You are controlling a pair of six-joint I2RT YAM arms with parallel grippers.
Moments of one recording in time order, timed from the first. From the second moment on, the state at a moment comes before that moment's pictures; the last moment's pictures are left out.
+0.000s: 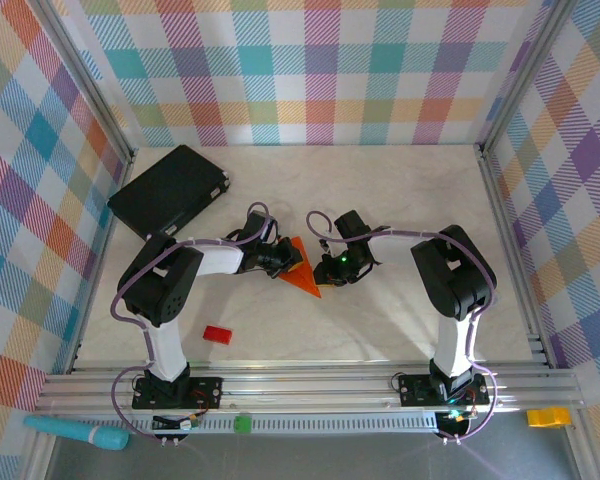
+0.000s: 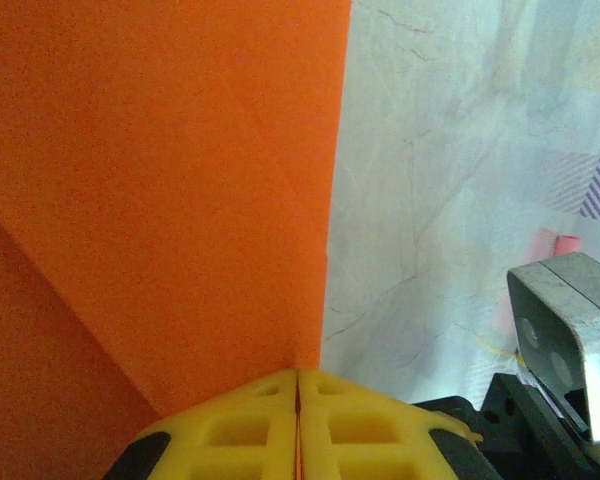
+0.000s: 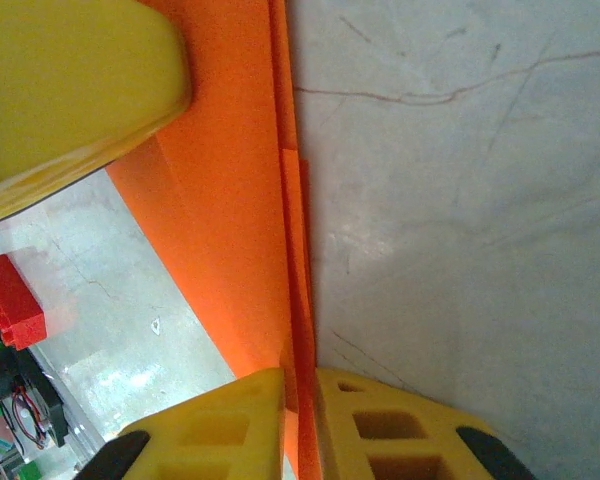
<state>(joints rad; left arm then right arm) -0.50 1.87 0.93 0.07 0.50 -1.03 0.56 1.91 1.05 -0.38 -0.63 0.39</state>
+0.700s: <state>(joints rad) -0.57 1.84 0.92 0.08 0.51 -1.07 0.56 1.91 1.05 -0.38 -0.63 0.39</state>
